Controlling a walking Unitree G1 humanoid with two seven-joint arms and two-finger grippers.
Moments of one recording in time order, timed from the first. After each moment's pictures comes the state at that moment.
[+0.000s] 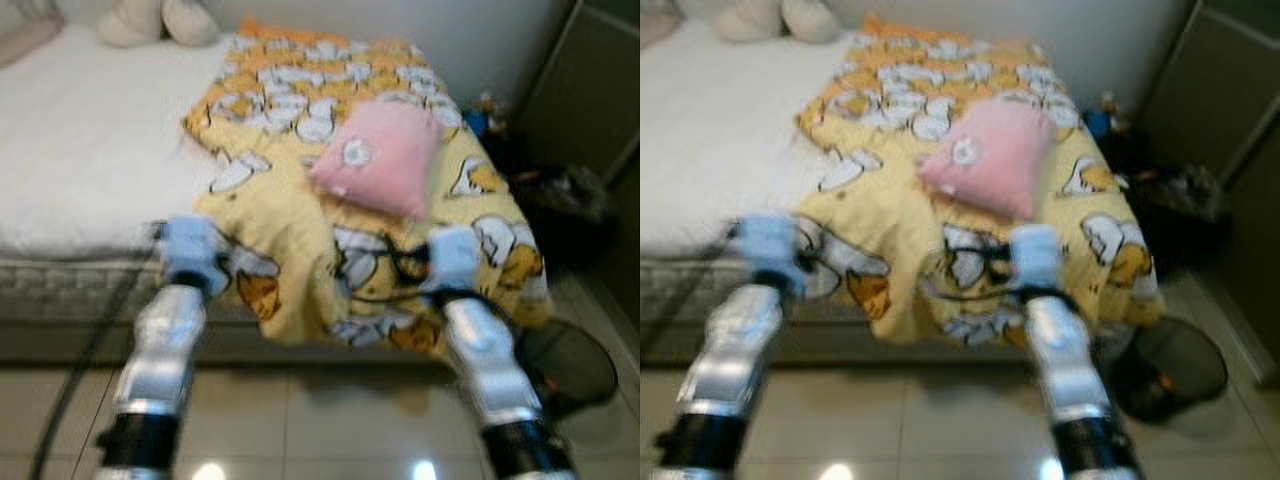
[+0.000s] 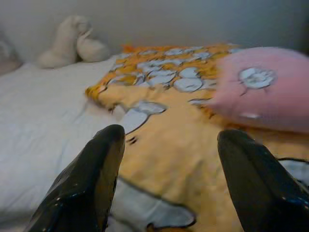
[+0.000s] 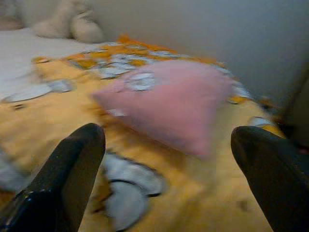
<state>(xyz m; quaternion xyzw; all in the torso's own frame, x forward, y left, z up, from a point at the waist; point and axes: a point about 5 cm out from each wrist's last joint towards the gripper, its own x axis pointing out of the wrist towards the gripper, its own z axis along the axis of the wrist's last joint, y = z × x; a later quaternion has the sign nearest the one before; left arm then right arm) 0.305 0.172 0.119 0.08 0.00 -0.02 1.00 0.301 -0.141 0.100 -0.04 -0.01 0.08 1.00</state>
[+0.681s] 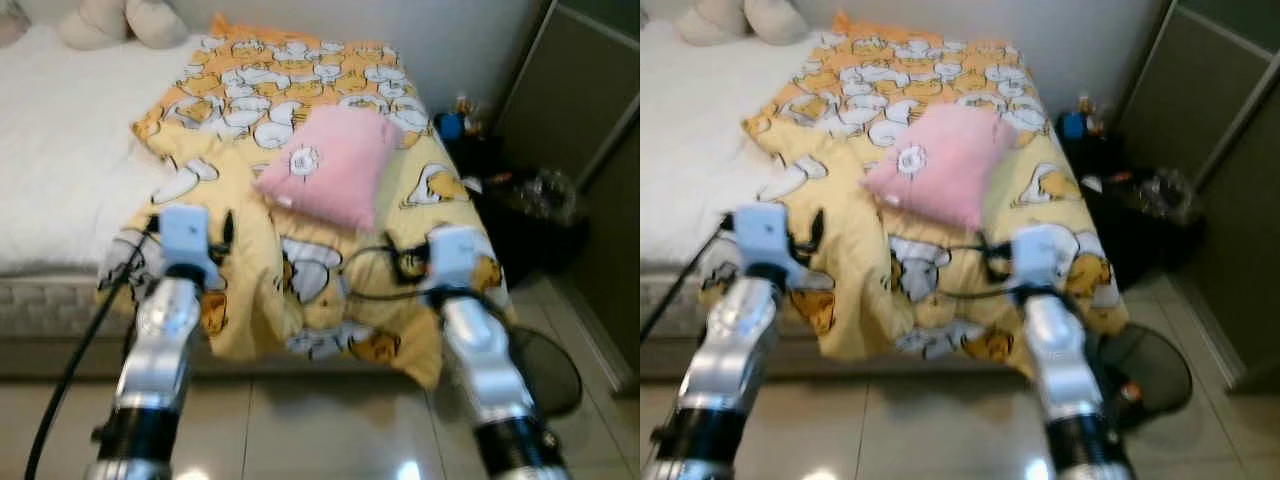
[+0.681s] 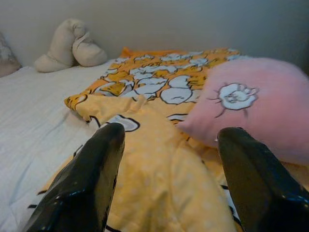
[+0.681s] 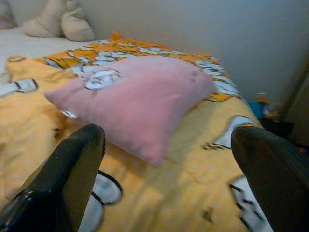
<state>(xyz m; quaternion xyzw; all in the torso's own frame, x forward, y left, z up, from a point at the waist) 0.308 0.184 0.126 0.08 -0.02 0.01 1.00 0.305 -0.123 0.103 -0.03 -0.02 0.10 0.99</state>
